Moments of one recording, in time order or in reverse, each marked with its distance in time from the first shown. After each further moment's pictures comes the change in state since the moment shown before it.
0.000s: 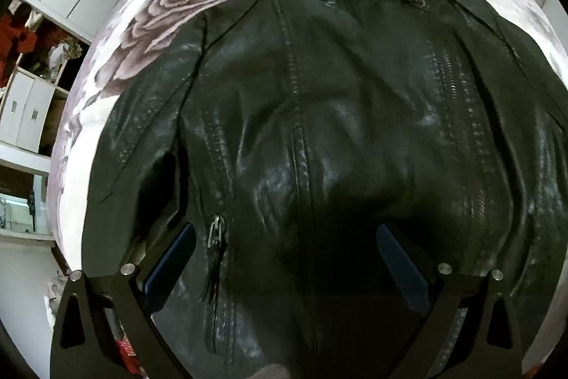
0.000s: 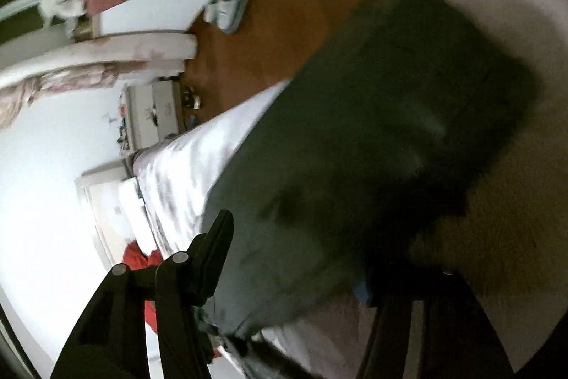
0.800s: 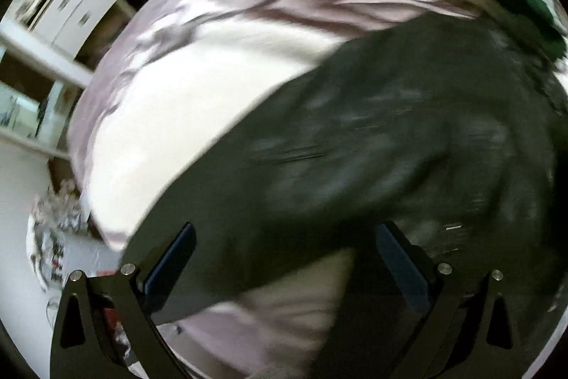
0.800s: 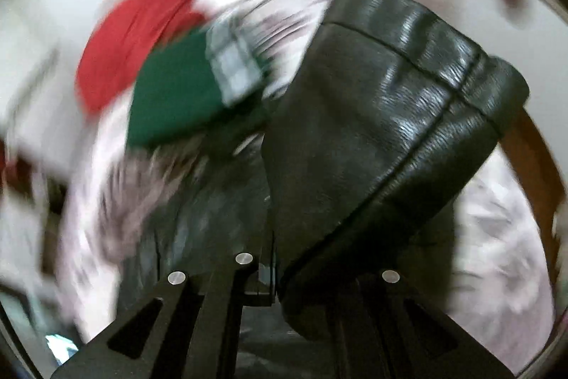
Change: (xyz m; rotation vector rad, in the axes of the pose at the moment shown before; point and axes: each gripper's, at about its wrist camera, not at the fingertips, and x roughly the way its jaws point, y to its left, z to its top) left arm 0.019 0.227 -0.046 -0.373 0.069 0.057; right arm 0.134 0.254 -0.481 -1.643 0.280 -0.302
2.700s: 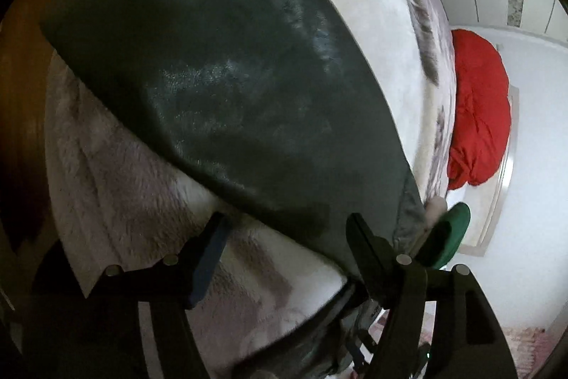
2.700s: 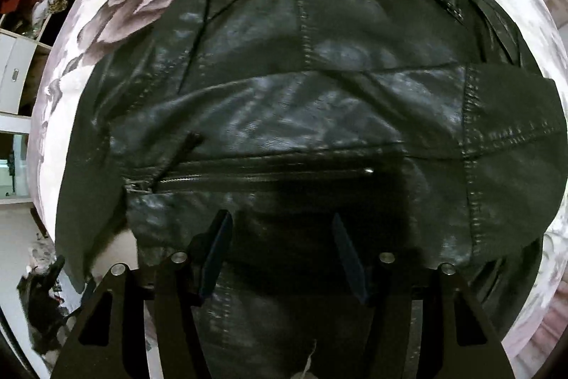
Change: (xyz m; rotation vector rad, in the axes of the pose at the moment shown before) left arm 0.148 0.193 -0.146 -1.214 0.114 -0.866; right arm 0.057 0.094 -0.111 -0.191 0.493 0.061
